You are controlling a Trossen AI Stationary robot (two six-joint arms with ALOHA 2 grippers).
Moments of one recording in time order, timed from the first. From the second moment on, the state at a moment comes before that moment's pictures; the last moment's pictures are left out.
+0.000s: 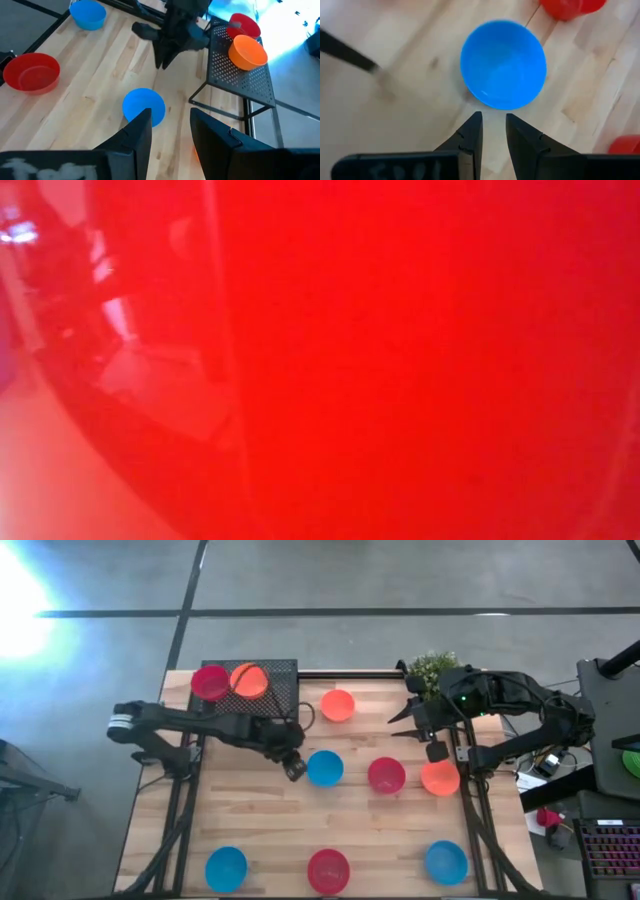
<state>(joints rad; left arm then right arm) 0.00 1.47 1.17 -0.71 -0.04 -0.66 -0.02 1.15 1.52 -1.00 -0.07 -0.35</state>
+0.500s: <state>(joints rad) 0.01 1.69 1.21 -0.65 -0.06 -1.08 -0.02 1.17 1.52 -1.05 -0.07 -0.35</state>
